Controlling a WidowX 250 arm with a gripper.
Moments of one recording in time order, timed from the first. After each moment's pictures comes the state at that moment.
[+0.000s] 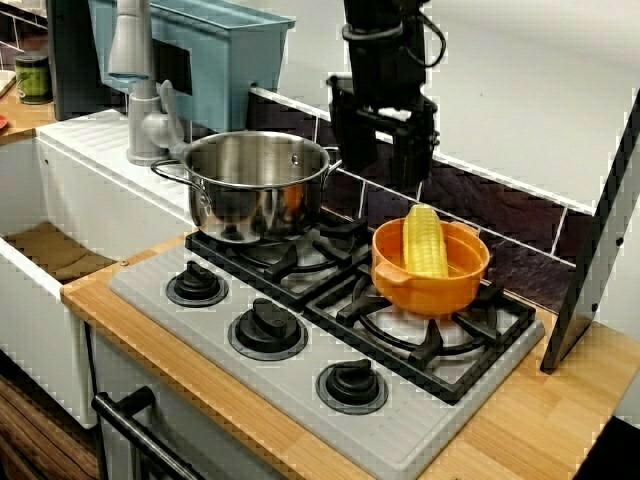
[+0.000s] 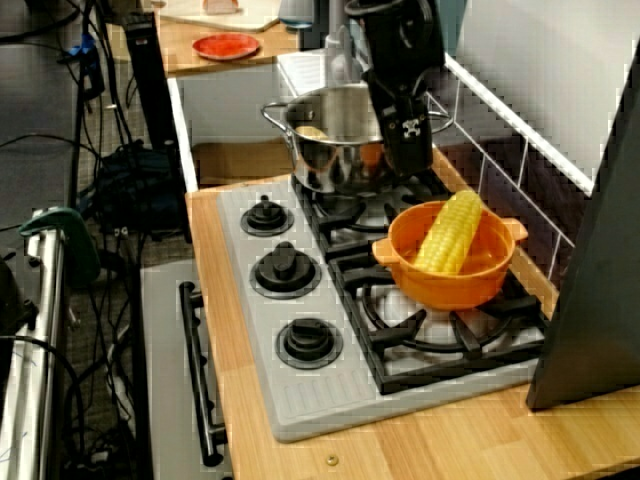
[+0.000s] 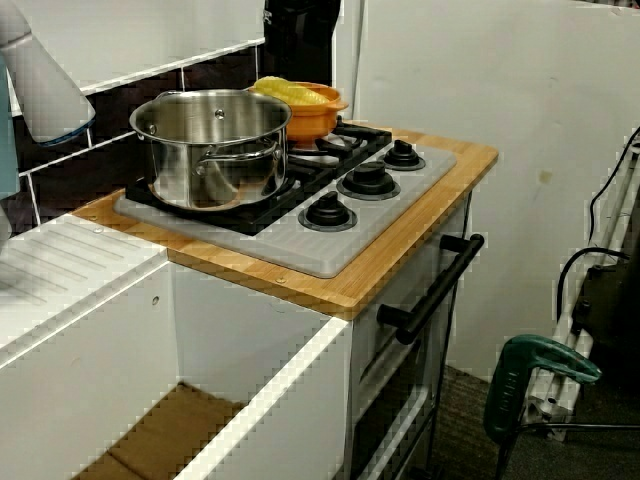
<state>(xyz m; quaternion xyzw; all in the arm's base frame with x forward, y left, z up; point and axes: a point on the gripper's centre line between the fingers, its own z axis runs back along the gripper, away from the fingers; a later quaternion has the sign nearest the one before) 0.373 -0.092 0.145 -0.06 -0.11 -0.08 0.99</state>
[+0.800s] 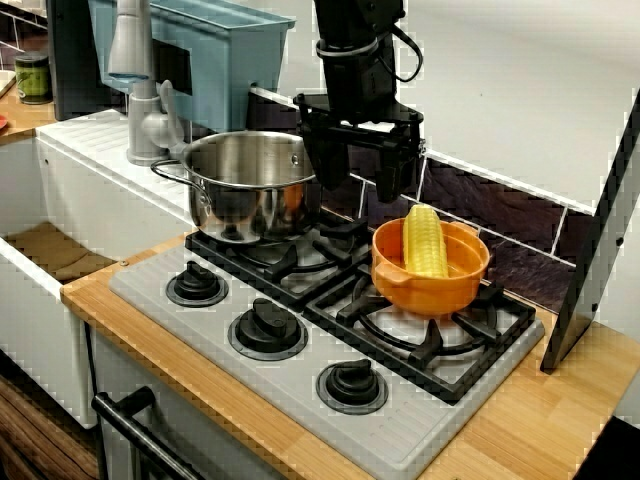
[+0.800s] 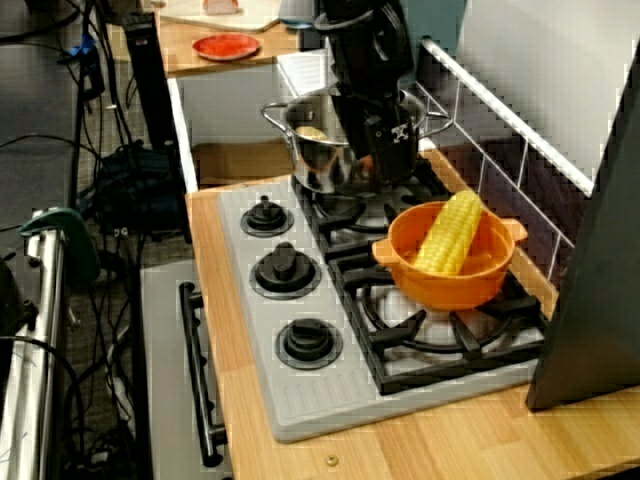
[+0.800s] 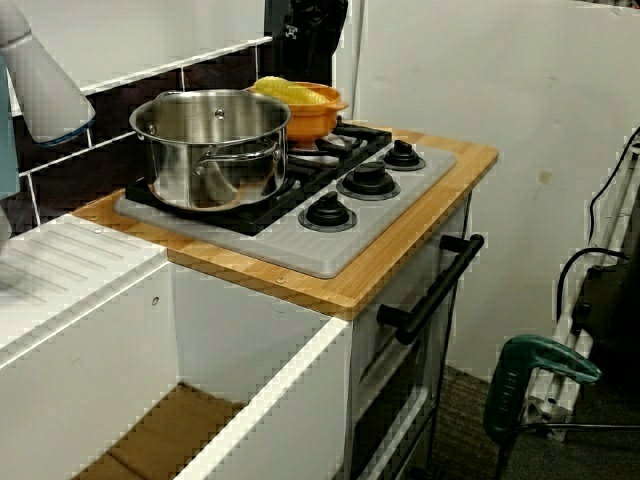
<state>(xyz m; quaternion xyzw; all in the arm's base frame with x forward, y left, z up) 0.358 -0.085 0.140 -0.06 -0.13 0.04 0.99</state>
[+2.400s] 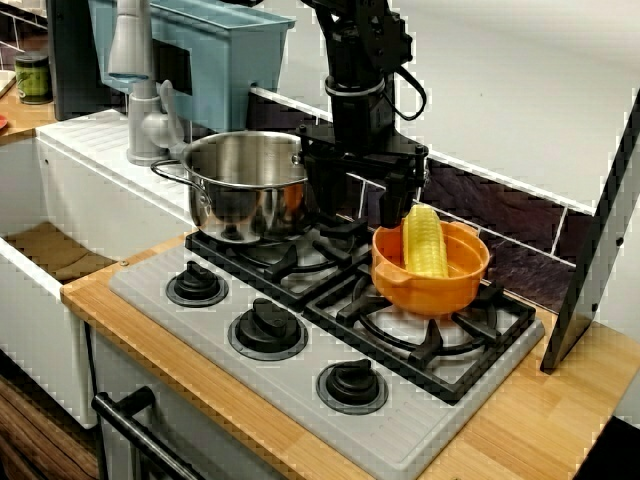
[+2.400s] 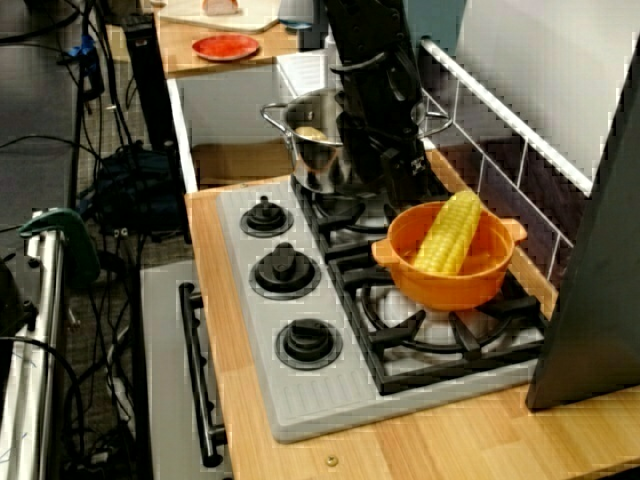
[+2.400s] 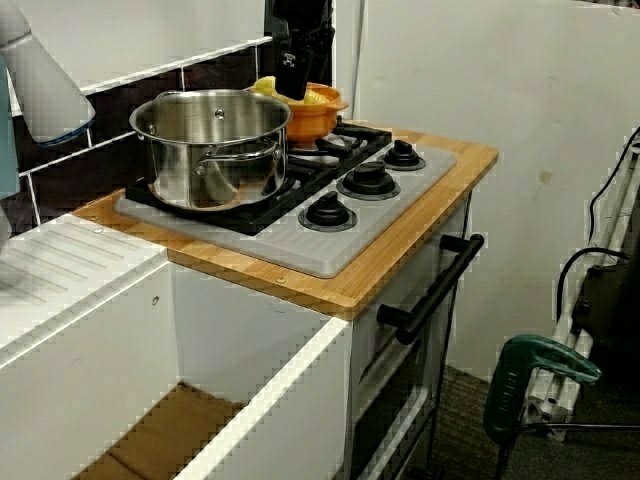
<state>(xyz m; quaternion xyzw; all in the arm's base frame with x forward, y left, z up) 0.367 -0.084 0.113 -0.04 -0.13 0.10 0.99</state>
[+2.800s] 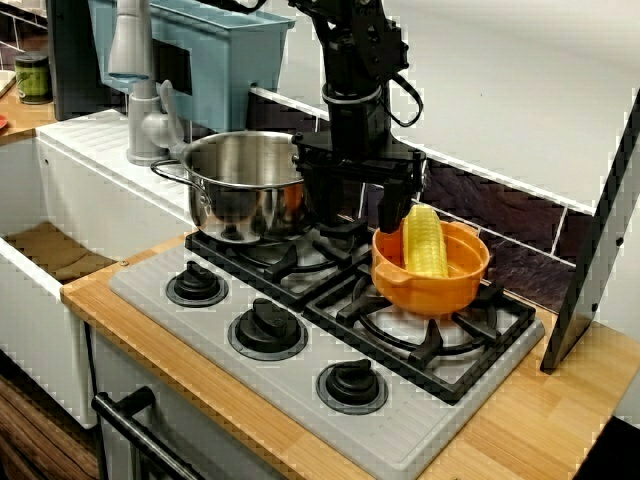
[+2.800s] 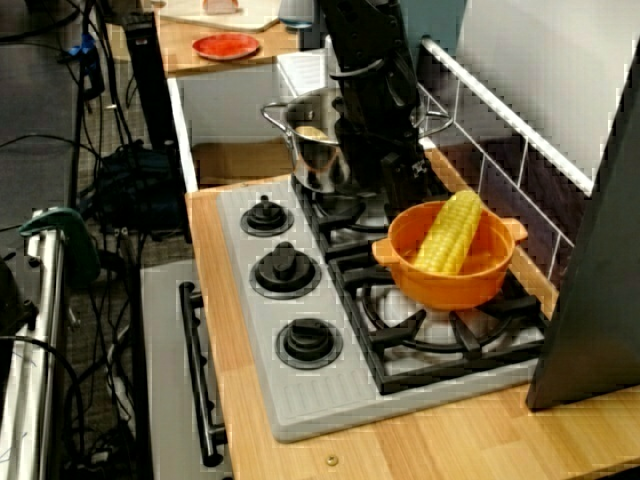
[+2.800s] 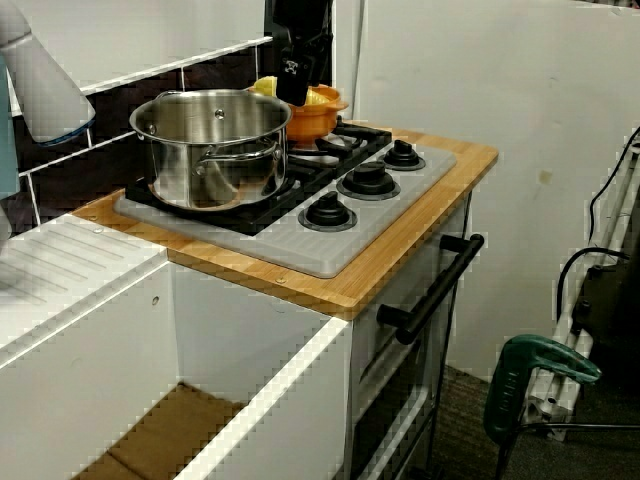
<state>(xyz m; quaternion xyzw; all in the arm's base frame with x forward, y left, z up) 0.367 -0.081 0.110 -0.04 -0.13 0.12 0.98</state>
